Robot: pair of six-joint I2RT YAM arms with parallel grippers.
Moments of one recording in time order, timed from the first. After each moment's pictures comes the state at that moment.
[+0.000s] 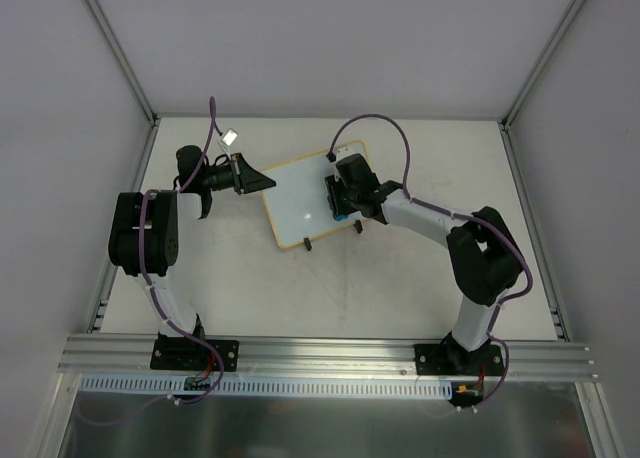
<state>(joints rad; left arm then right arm) 0.01 1.88 0.92 0.76 1.19 -0.67 0.68 1.82 1.26 -0.22 0.10 0.21</state>
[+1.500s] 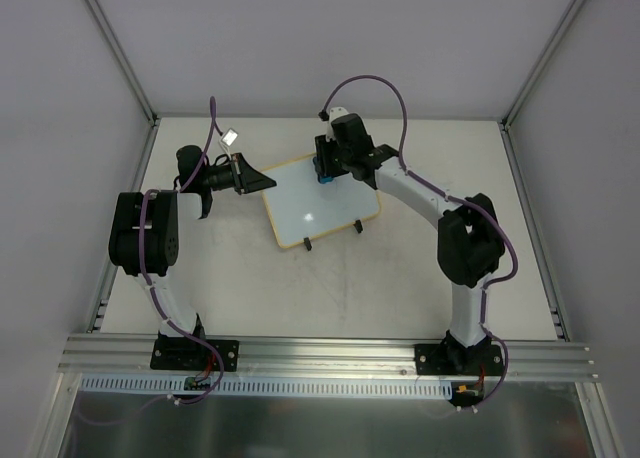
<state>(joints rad) 0.01 1.88 0.92 0.76 1.19 -0.67 0.63 1.97 1.65 -0.33 0.01 0.22</state>
